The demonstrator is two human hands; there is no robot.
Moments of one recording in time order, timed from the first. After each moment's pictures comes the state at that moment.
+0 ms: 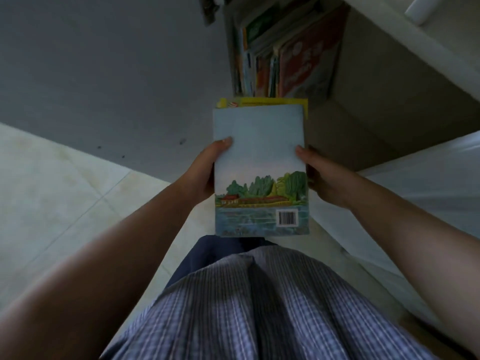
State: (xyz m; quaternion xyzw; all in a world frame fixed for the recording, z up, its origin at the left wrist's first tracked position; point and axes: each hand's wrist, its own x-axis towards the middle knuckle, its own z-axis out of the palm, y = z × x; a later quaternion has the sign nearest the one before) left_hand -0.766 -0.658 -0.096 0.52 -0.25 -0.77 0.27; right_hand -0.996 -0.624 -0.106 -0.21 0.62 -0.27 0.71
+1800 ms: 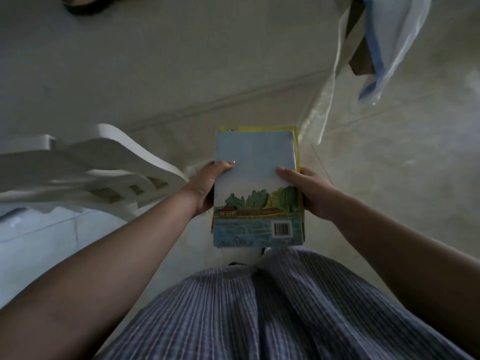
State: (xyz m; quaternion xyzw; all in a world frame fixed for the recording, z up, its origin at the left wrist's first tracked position) left_hand -0.150 -0.018 -0.051 0.53 0.29 -0.18 0.77; right_hand -0.093 -0.234 -0.053 -0.64 0.10 0.44 0.63
